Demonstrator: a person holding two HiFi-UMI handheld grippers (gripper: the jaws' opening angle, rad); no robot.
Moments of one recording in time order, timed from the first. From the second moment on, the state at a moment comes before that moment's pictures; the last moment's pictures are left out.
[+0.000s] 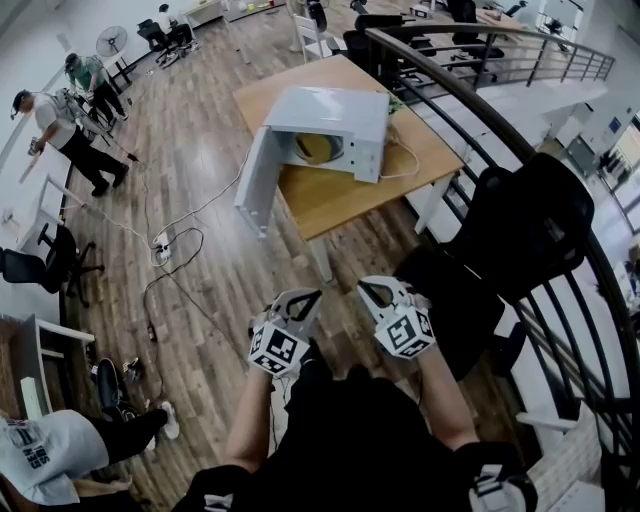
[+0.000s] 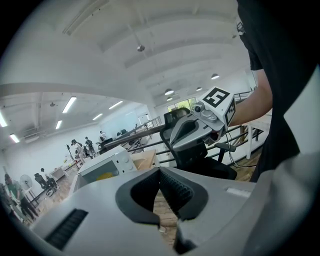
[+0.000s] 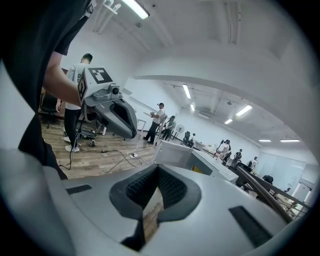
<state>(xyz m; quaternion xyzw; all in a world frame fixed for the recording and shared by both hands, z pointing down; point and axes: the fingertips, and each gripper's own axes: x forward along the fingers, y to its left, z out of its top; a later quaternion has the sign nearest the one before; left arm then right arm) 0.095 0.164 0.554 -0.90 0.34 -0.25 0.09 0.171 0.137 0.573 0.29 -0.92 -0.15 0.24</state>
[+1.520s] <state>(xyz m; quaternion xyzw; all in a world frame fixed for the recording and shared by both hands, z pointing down) -0.002 0.078 0.562 -0.92 0.30 -0.23 0.08 0.086 0.072 0.600 0.31 -0.89 -0.12 0.30</state>
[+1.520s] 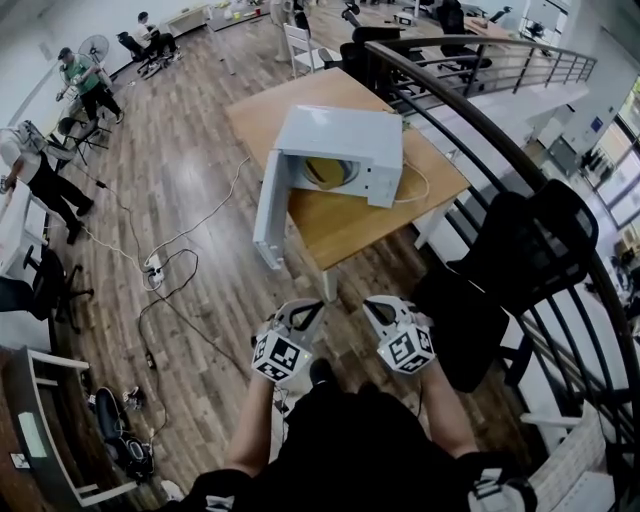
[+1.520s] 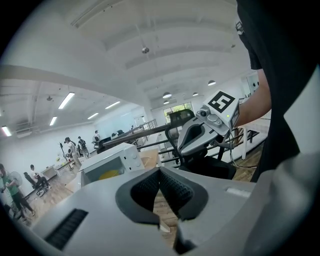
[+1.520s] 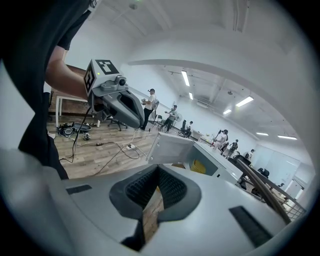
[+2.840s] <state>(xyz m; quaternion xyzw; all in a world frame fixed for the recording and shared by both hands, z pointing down) -0.107 0.030 0.561 -0.93 0.27 -0.21 0.10 -0.028 0.045 0.640 0.32 -0.88 -0.10 0.33</state>
